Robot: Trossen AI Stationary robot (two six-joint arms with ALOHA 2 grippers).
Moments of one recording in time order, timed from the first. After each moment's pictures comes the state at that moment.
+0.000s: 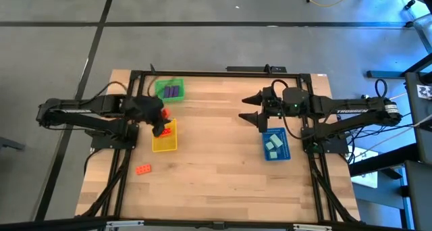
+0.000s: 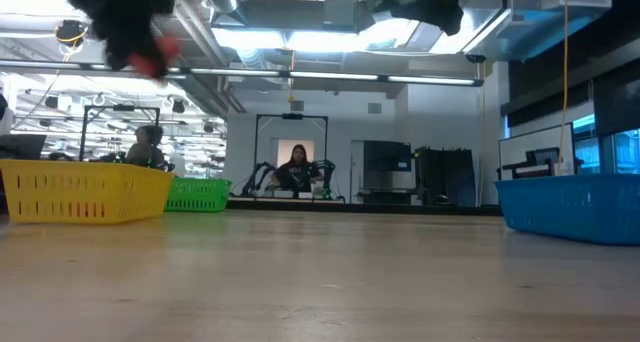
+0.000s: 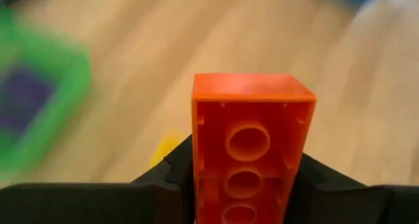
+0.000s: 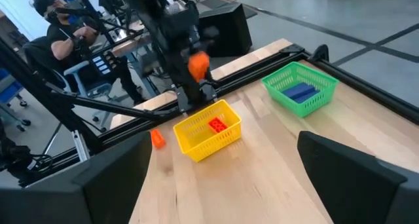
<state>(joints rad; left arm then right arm) 0.06 0.74 0.74 -0.74 -0.17 -0.48 -0.03 1.07 0.90 -0.06 0.09 0.41</state>
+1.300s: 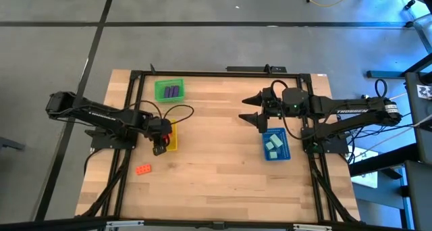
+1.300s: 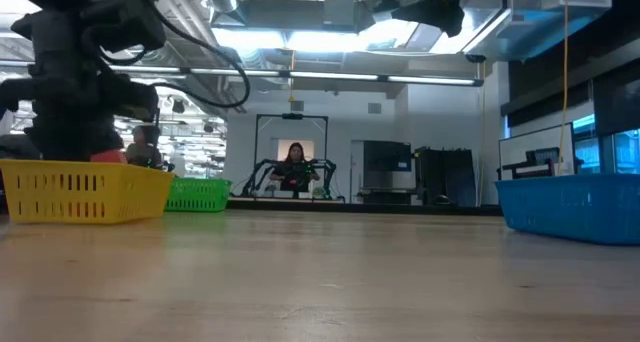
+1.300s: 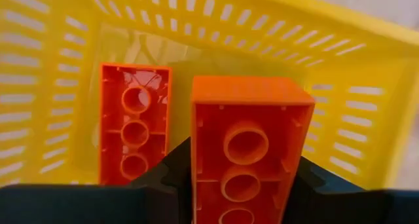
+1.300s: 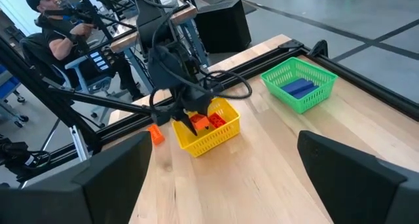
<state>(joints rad) -0.05 1.05 0.45 -0.60 0.02 -0.45 -0.03 1.07 0.90 -0.08 0.09 0.41</state>
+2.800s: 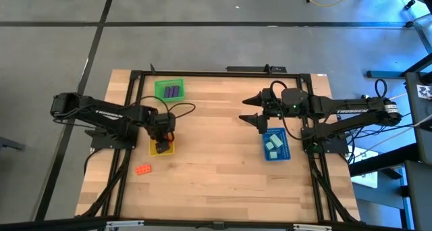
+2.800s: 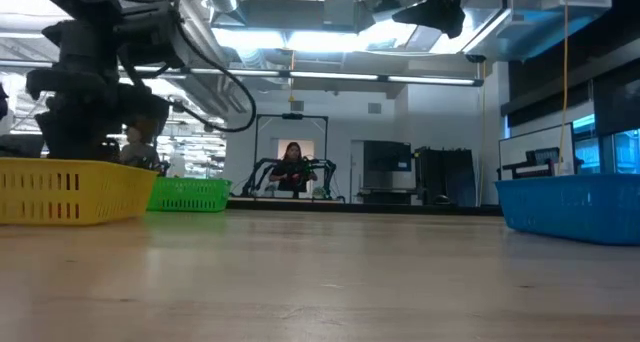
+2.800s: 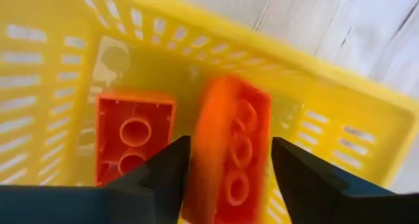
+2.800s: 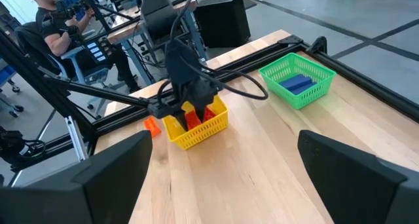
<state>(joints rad) 0.07 1.16 0.51 -0.64 0.22 -0.46 -0.03 1.07 0.90 -0.10 0.09 0.39</state>
